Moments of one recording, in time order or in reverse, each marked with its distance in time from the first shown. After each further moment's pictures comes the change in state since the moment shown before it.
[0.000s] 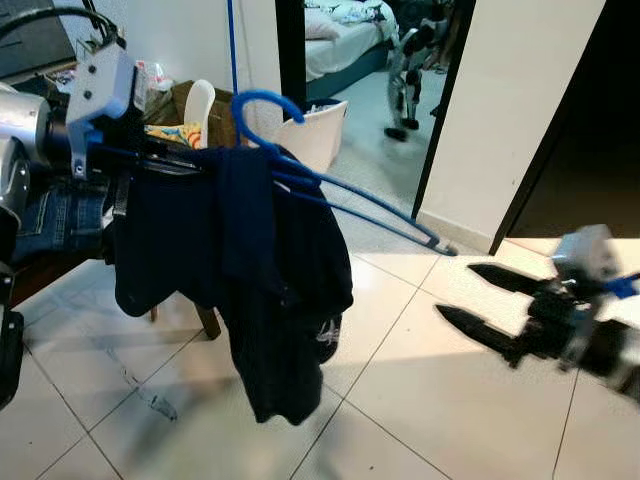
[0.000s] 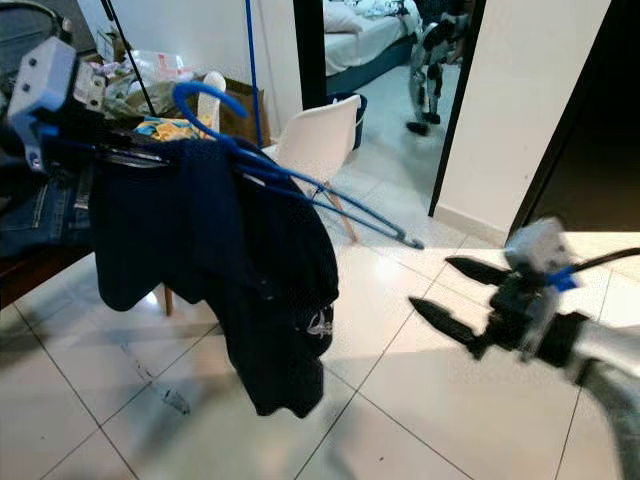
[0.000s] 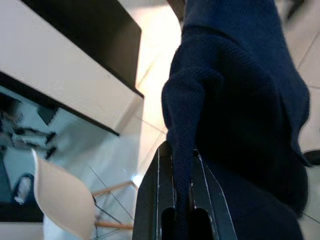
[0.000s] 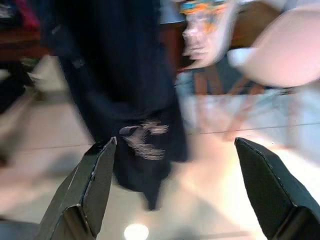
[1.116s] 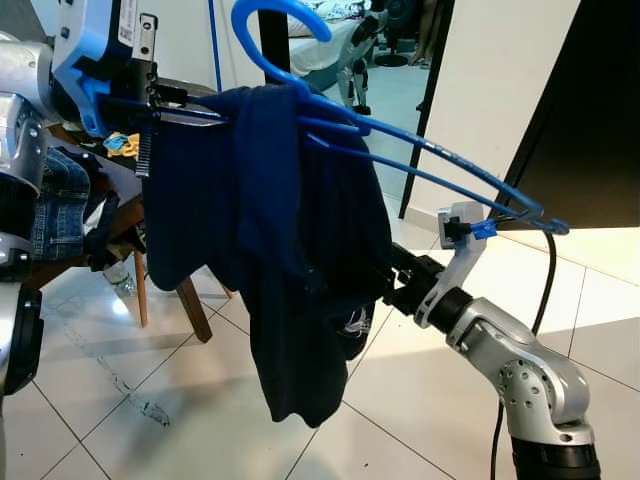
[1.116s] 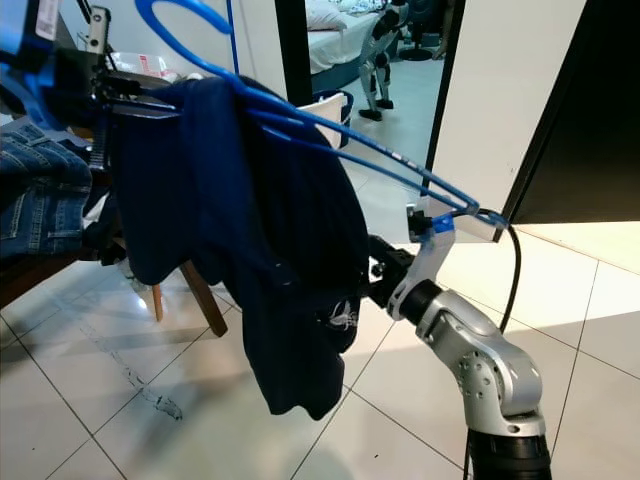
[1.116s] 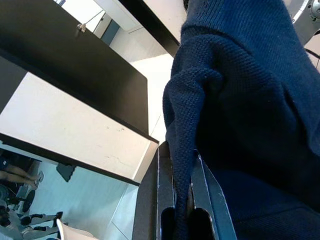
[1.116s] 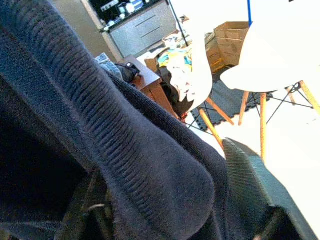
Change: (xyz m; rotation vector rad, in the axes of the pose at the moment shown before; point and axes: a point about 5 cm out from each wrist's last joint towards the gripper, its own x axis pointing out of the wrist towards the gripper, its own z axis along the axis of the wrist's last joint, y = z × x) left arm 0.011 0.013 0.035 0.131 -0.167 0.015; right arm 0.083 0.003 0.018 0.365 -0.243 -0.186
